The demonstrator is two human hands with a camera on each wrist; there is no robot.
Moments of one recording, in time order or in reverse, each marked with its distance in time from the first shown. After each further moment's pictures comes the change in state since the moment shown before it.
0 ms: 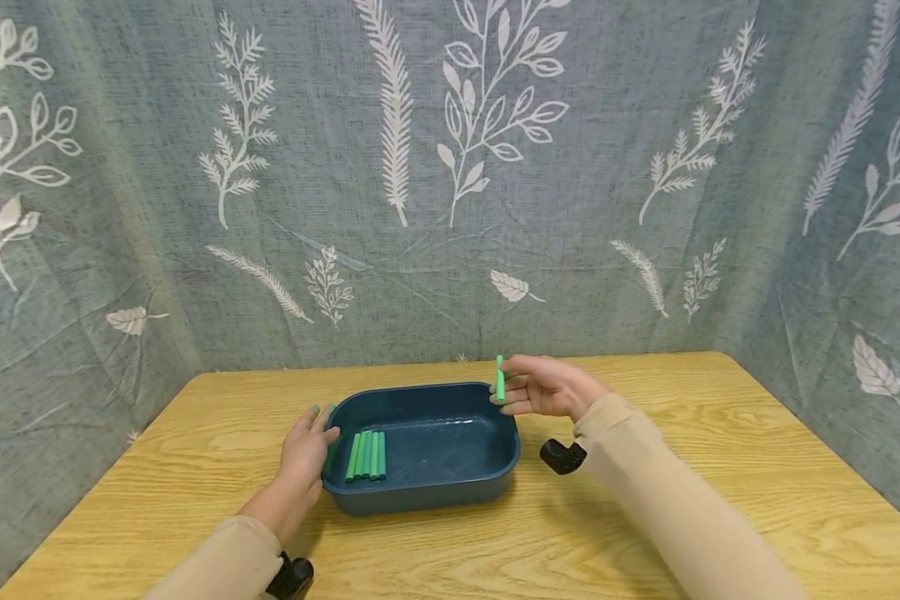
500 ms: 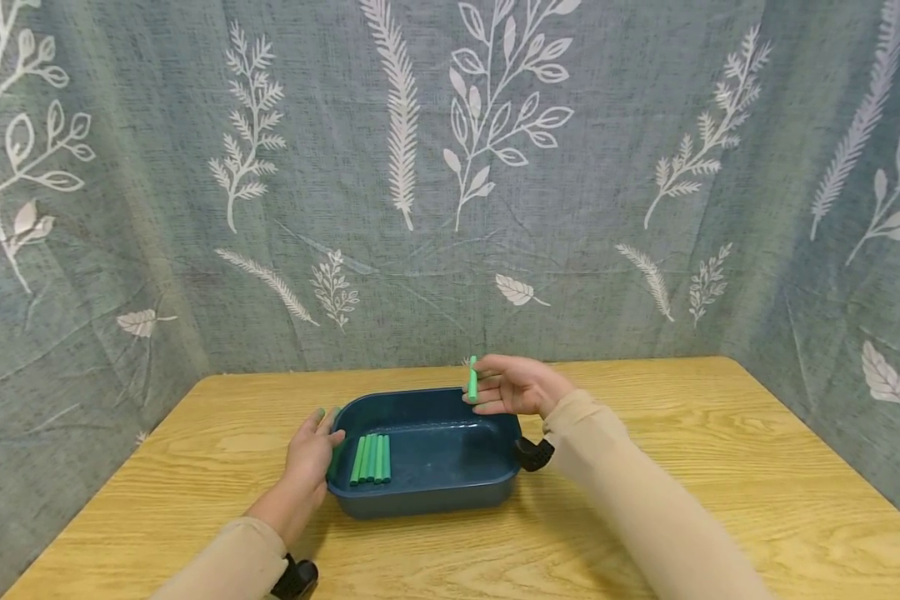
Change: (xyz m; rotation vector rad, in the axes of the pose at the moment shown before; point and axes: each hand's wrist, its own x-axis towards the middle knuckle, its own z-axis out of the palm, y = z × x) left_hand 0.002 -0.002 -0.001 -0.001 0.013 -0.009; right_hand 0.025 -0.005 0.034 0.034 -0.008 0.037
